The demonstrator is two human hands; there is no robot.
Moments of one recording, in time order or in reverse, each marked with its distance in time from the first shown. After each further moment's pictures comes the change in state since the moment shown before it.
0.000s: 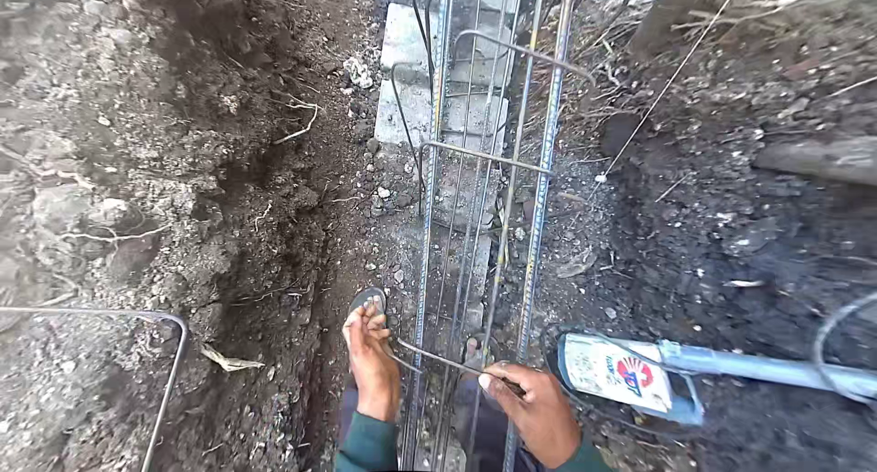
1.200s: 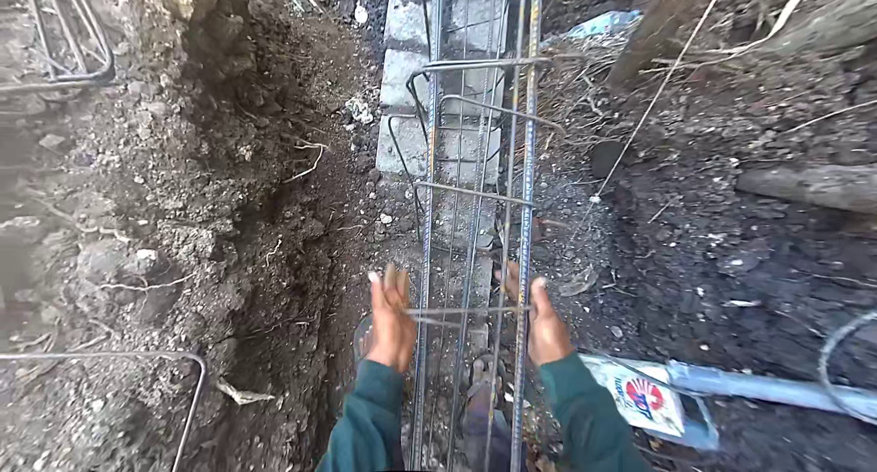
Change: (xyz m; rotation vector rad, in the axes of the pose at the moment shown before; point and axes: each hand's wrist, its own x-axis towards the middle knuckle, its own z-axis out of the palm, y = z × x) left_hand 0.035 0.050 0.082 0.034 -0.386 -0.184; right_hand 0.129 -0.008 -0.025 0.746 0.260 0.310
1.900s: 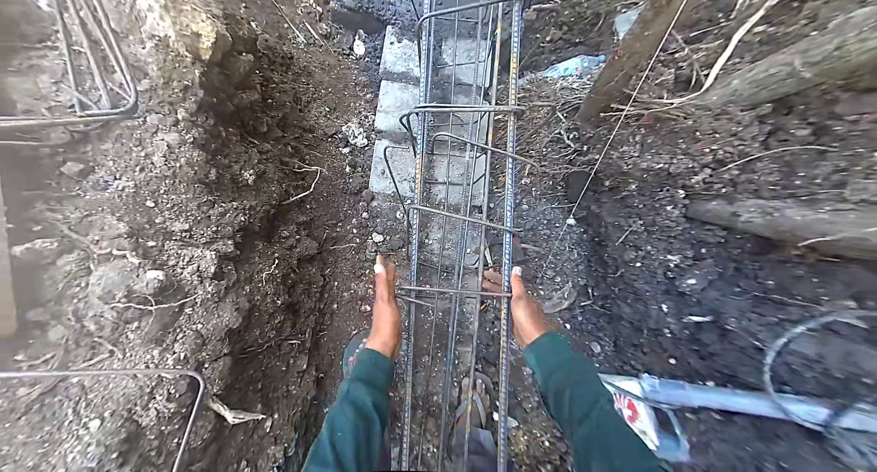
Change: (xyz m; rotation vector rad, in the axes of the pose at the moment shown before) left_hand 0.015 0.017 0.021 0.309 -0.086 0.134; right_hand 0.030 -0.046 -0.001 -0.211 0.012 0.108
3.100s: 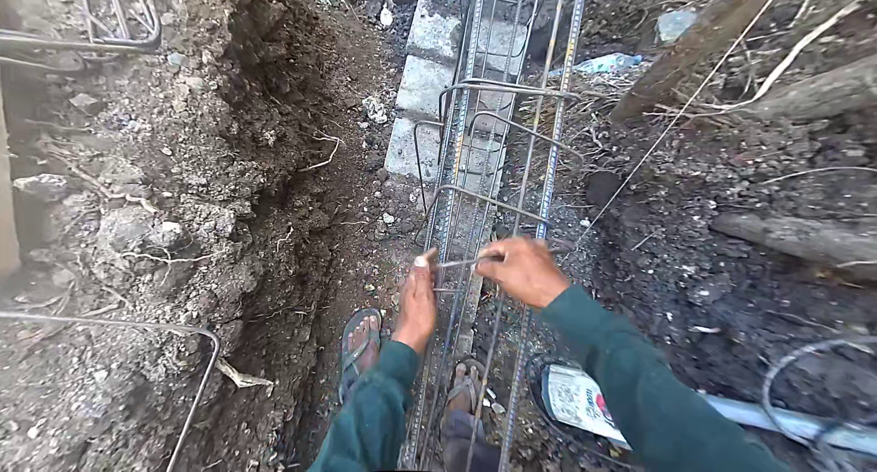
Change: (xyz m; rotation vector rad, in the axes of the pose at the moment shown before) left_hand -0.017 -0.006 0.001 0.302 -0.066 0.106; right_hand -0.032 -0.113 0.038 -1.092 -0.290 -0.409
